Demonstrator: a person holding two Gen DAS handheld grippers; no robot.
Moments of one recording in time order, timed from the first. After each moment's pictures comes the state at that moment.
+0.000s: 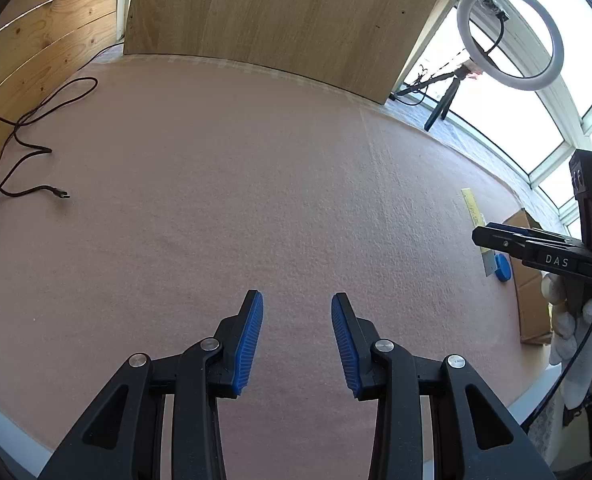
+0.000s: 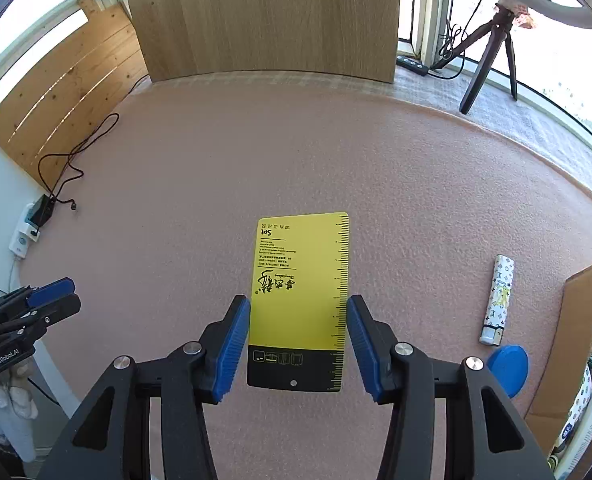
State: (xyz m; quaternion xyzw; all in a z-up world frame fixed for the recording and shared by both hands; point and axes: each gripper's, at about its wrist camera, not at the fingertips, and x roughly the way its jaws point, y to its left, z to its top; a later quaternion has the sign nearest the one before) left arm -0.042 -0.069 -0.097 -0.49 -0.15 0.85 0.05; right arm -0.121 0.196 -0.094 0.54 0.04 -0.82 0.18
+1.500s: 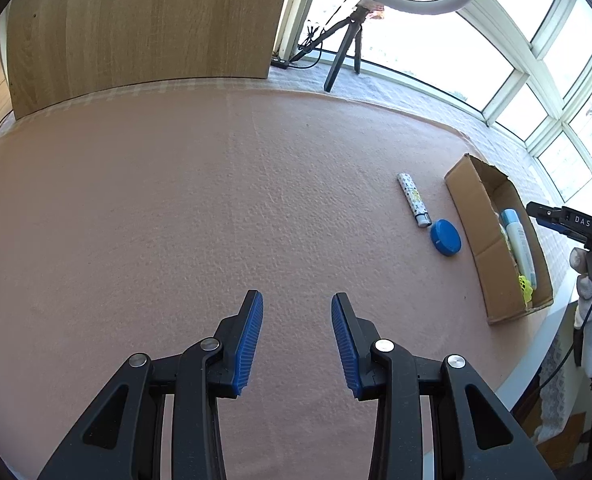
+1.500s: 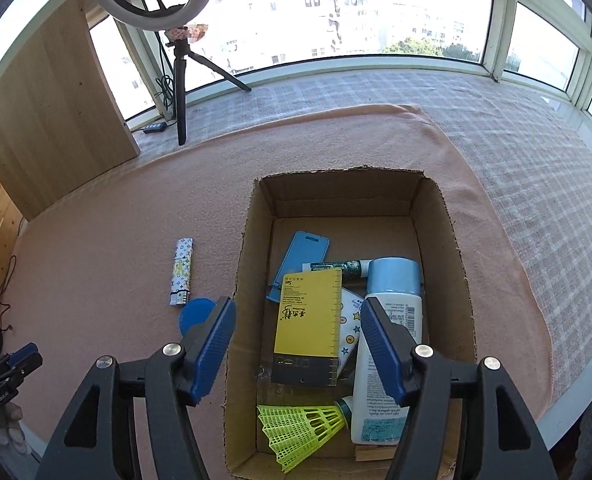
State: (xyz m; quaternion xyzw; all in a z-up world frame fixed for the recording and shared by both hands) left arm -0.093 0.074 -0.082 -0.51 -0.06 0.84 0.15; right arm -0.075 0.455 -0.065 0.50 -0.10 -0.86 -0.05
